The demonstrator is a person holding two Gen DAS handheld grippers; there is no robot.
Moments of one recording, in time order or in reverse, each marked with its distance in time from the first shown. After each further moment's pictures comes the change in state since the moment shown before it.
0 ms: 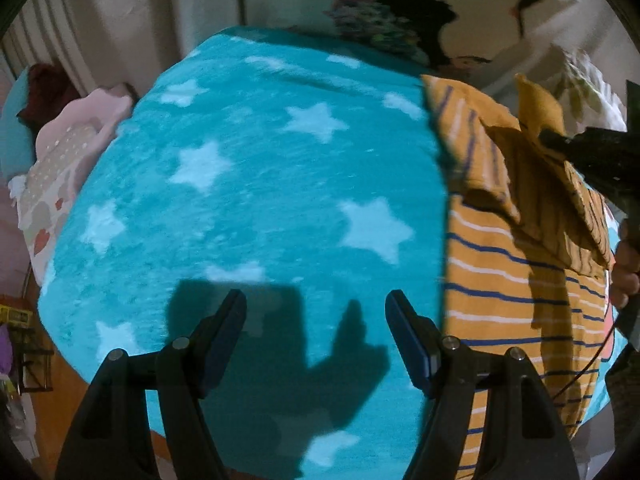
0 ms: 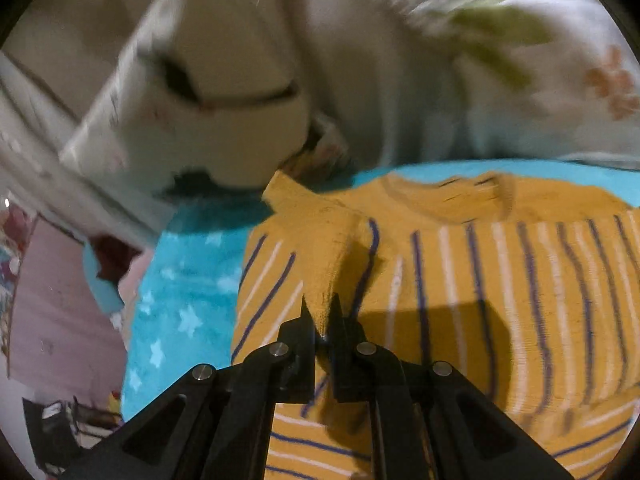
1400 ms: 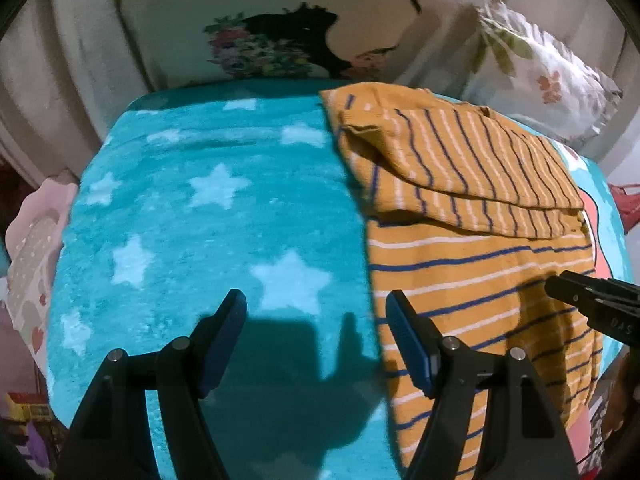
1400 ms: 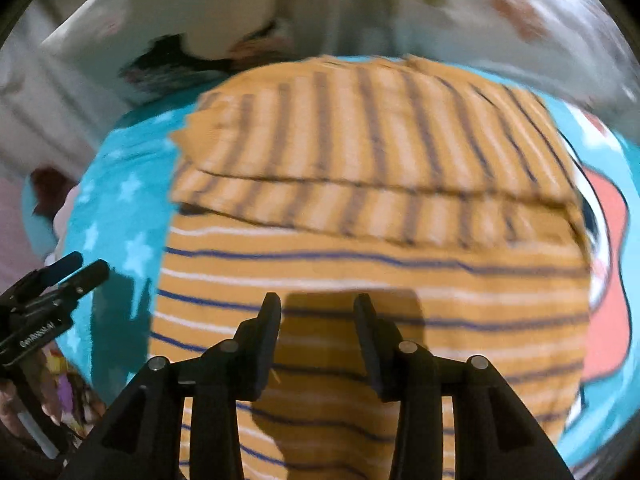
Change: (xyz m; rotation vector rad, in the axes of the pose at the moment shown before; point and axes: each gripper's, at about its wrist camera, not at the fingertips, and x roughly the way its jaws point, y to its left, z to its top) left arm -0.008 -0.074 0.025 0.302 -0.058 -0.082; right arm -0.067 -0.016 -0.135 0.013 0.134 -0.309
